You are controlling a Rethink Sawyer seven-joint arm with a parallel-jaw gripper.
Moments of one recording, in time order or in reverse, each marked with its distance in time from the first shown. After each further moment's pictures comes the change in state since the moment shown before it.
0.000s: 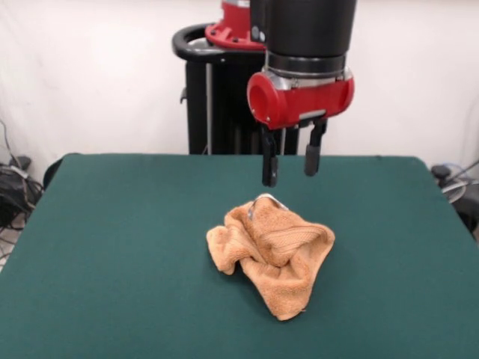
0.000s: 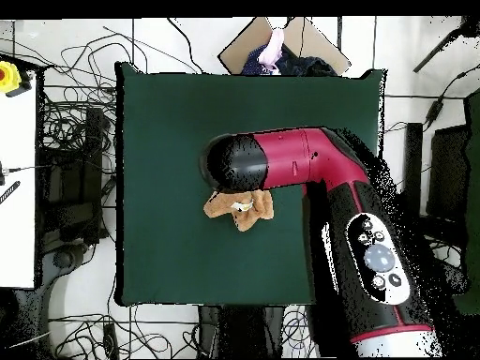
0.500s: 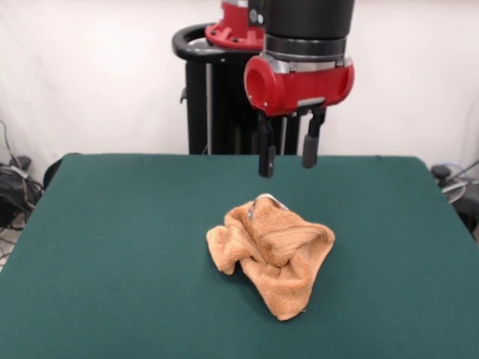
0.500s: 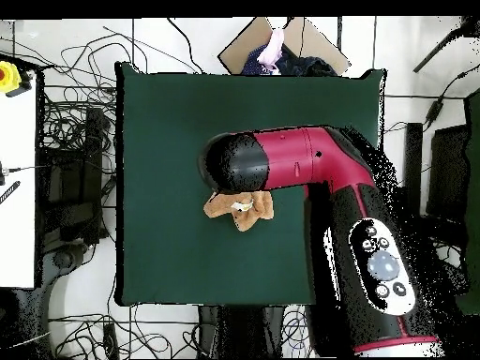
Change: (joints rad) arm -0.002 -0.023 0.000 0.000 0.000 0.000 0.000
